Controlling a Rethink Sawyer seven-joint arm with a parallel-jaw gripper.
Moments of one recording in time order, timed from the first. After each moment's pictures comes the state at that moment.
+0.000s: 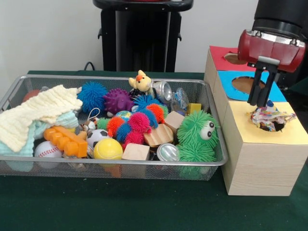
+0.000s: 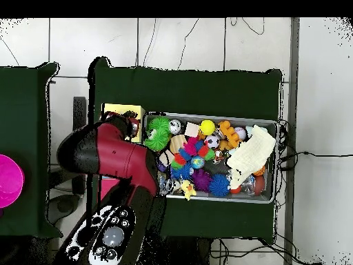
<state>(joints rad) 0.37 -0.47 -0.48 1.48 0.46 0.25 1.79</state>
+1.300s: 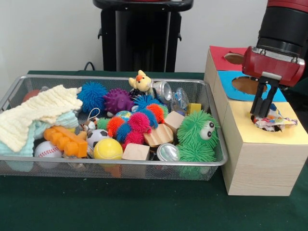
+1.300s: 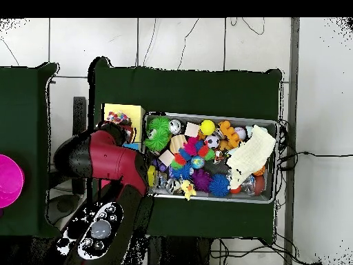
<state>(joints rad) 0.42 -0.40 -0.48 1.48 0.46 0.24 1.79</state>
